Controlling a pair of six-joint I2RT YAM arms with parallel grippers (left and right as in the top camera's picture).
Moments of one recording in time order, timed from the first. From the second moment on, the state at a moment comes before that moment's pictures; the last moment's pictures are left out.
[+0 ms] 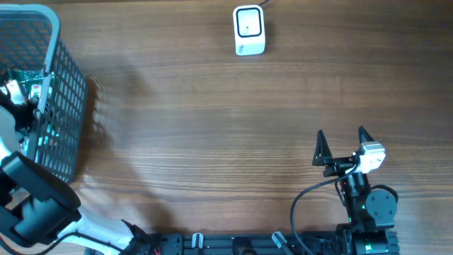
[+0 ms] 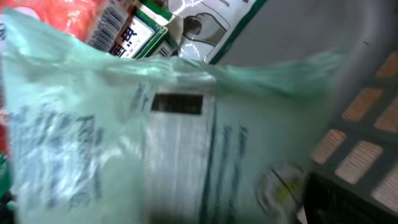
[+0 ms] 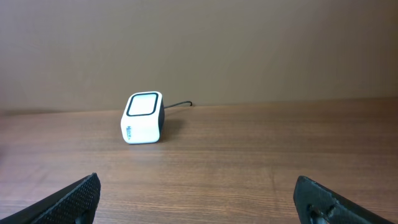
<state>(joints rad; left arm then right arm) 0.71 1.85 1.42 -0.85 0.08 0.10 0.05 0.01 0.01 0.00 -0.07 0.10</state>
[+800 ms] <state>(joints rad) 0.71 1.68 1.58 -0.83 0.12 0.03 0.05 0.01 0.01 0.00 -0.07 0.10</state>
